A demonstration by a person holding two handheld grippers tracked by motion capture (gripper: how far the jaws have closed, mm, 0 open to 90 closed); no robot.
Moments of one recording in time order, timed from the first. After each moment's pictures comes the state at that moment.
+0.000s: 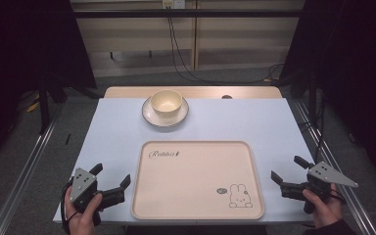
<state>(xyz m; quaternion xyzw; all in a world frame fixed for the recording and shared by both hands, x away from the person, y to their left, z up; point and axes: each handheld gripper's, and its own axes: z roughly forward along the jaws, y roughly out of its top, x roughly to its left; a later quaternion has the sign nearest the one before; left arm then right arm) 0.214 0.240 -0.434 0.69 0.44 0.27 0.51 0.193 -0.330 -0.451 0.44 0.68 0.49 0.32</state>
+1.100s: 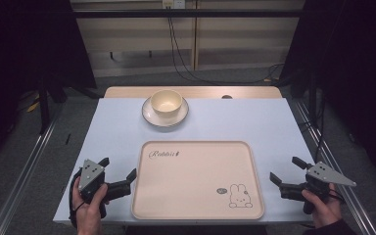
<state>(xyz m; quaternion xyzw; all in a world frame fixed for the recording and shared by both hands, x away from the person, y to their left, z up) 0.236 0.224 -0.430 0.70 0.43 0.26 0.50 0.193 -0.330 -0.453 0.44 0.69 0.49 0.31</state>
